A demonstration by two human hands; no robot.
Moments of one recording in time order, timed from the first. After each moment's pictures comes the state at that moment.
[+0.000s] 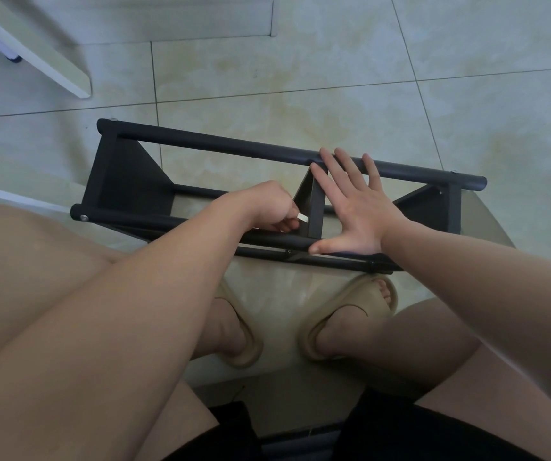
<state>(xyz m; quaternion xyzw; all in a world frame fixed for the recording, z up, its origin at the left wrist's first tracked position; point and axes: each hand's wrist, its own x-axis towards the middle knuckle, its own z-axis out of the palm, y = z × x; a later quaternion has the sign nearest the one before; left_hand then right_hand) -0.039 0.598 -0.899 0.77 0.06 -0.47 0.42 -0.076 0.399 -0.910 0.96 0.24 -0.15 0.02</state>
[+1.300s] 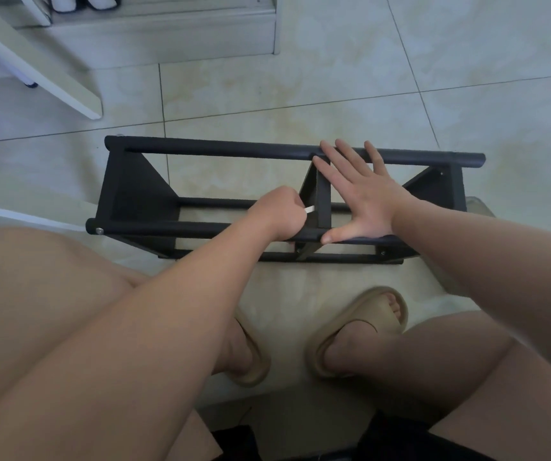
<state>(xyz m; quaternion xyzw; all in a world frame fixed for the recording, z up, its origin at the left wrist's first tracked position) -0.038 0.585 -0.890 0.88 0.00 -0.36 0.32 -0.030 0.385 -0.910 0.95 0.28 -0.16 0.02</state>
